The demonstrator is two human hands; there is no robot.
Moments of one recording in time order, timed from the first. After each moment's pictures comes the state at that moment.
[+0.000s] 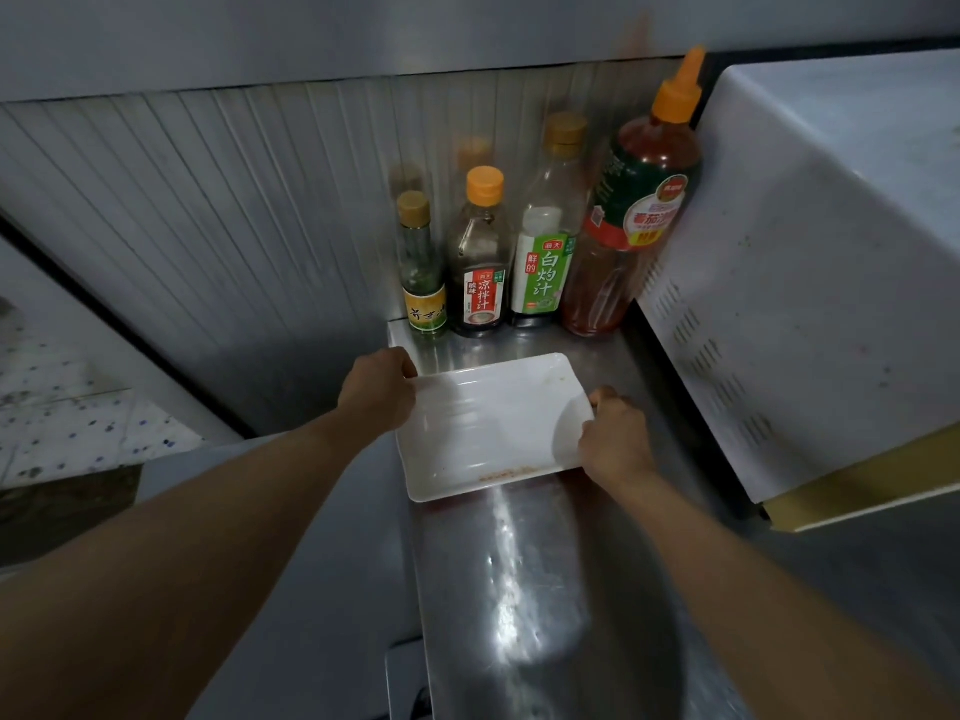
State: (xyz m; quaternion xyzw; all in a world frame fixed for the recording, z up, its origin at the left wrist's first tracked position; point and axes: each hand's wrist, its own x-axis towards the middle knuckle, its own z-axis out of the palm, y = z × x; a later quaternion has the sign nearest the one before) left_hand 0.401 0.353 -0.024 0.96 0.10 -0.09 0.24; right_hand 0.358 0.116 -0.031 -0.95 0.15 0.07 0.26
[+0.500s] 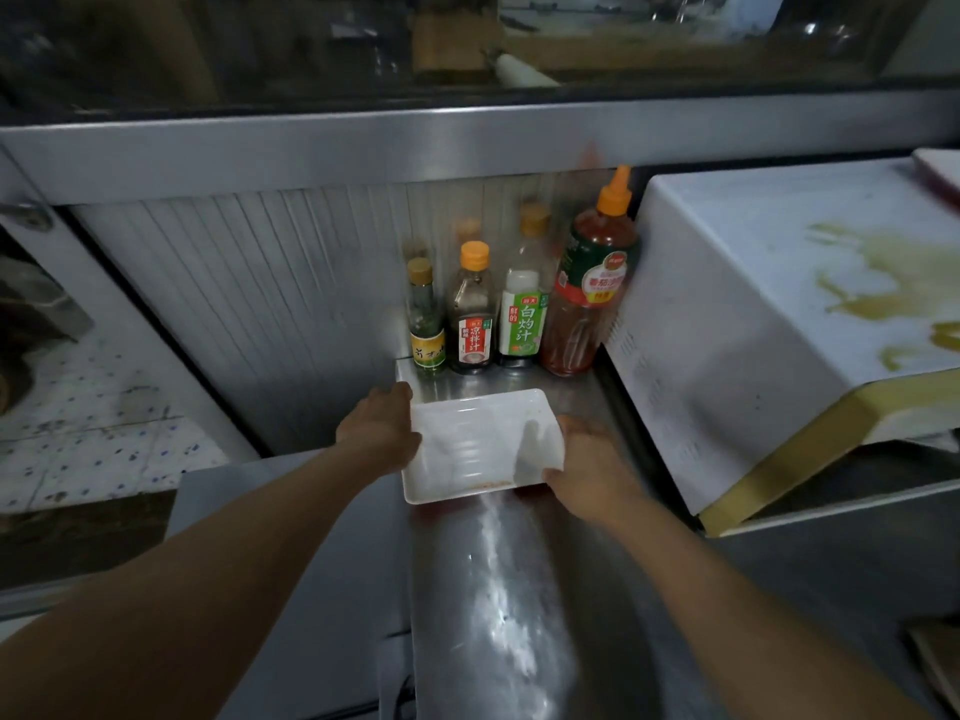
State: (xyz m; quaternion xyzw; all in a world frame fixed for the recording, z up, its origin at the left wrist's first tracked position) left_hand 0.341 0.336 0.040 0.98 0.07 -0.12 0.12; right_hand 0.316 0.107 0.030 -0.97 -0.01 0.12 0.22
